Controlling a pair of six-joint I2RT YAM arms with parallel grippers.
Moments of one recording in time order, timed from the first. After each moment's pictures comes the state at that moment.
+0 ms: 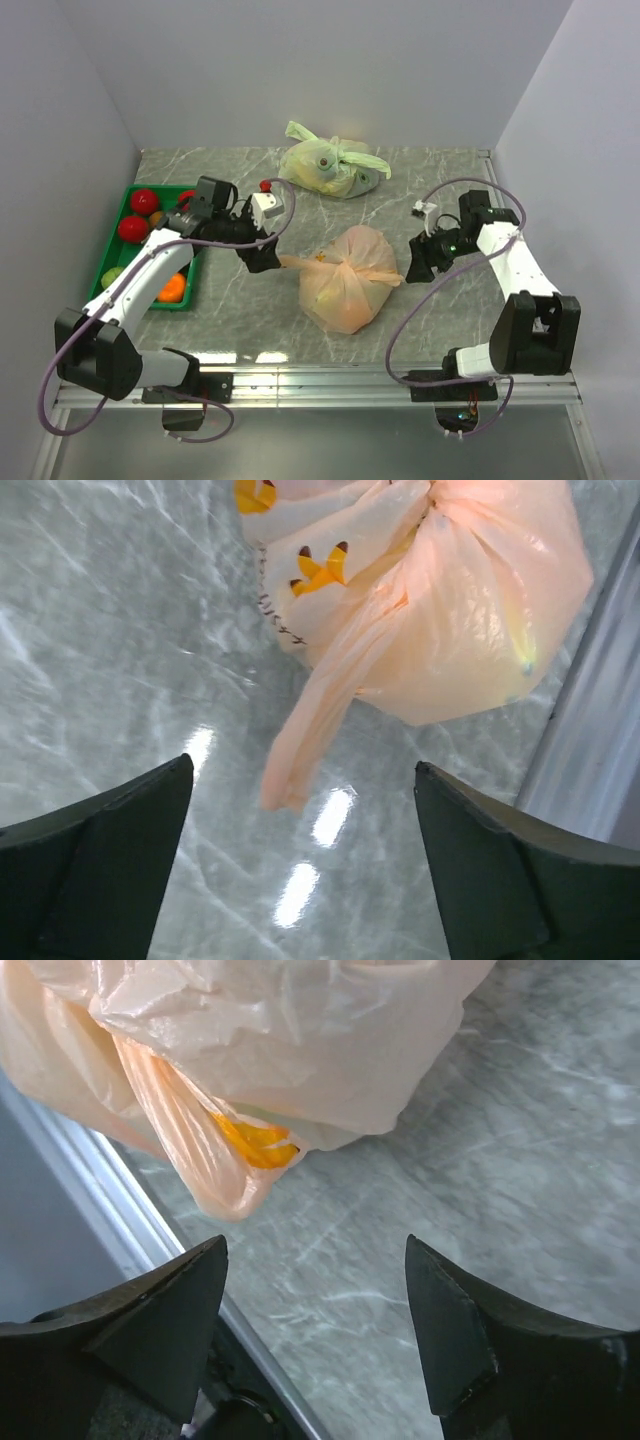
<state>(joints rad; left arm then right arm) -0.34 1.31 1.10 -0.68 0.67 0.45 -0.09 1.41 1.05 -1.06 -0.74 -0.71</state>
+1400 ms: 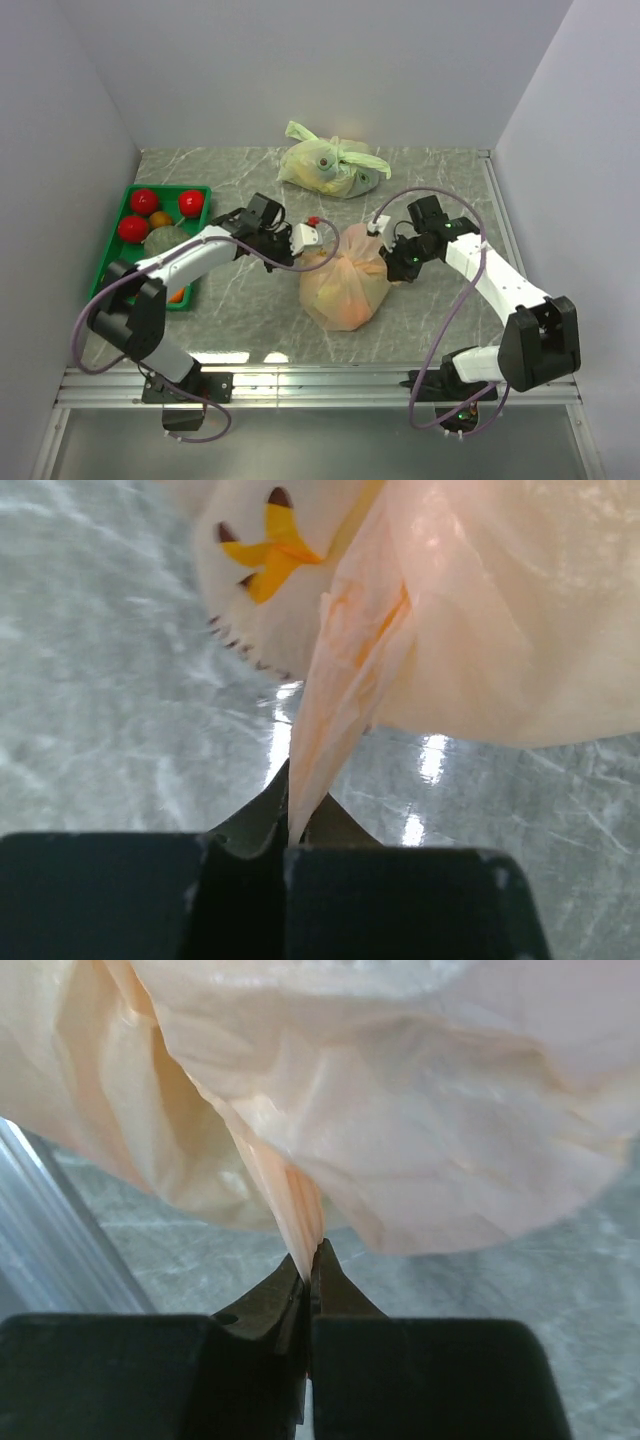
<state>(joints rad) -0.56 1.57 1.06 -0.52 0.43 0.76 0.31 1.35 0.97 -0.87 -0.48 -0.66</state>
